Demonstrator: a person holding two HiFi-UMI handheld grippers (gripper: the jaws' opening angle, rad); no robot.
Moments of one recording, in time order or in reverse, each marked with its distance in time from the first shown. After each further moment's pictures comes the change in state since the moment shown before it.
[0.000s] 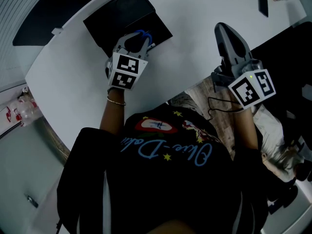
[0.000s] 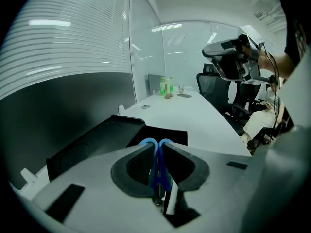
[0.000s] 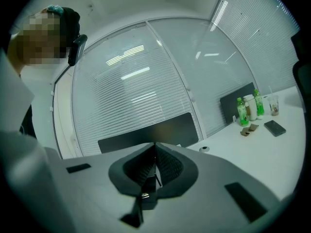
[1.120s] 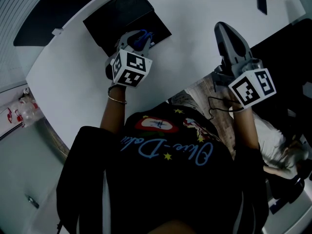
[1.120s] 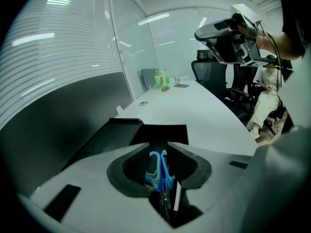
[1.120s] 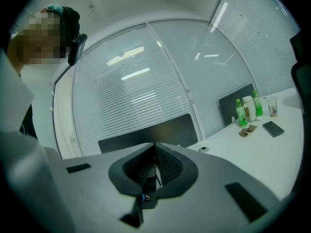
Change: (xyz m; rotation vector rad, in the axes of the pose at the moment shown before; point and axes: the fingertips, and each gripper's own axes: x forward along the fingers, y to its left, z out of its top) left arm 0.004 -0.005 0.000 0.152 0.093 0.038; right arm -0.009 0.002 0.002 -0.003 -0.011 -0.004
